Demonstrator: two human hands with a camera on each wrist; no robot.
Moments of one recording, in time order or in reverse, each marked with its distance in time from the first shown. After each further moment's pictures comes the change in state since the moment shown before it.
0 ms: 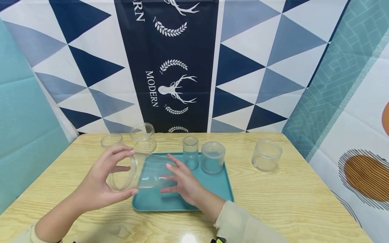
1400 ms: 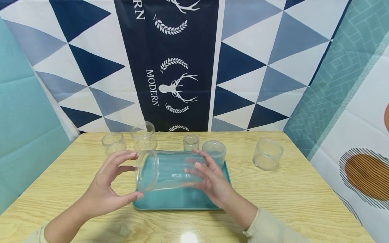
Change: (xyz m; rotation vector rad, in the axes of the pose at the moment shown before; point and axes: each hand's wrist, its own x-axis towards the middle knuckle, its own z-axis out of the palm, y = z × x) left_hand -0.006 0.003 0.019 -0.097 0.090 0.054; right_hand -0.051 -0.033 -0.036 0.057 -0.008 -0.230
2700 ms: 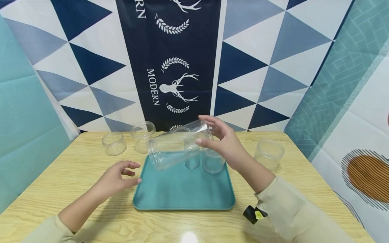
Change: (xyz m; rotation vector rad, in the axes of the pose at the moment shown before) left_hand -0.014 -0.052 0.006 0.044 -0.137 -0.899; right_hand 0.039 -0.092 -0.001 -0.763 0.140 -0.091
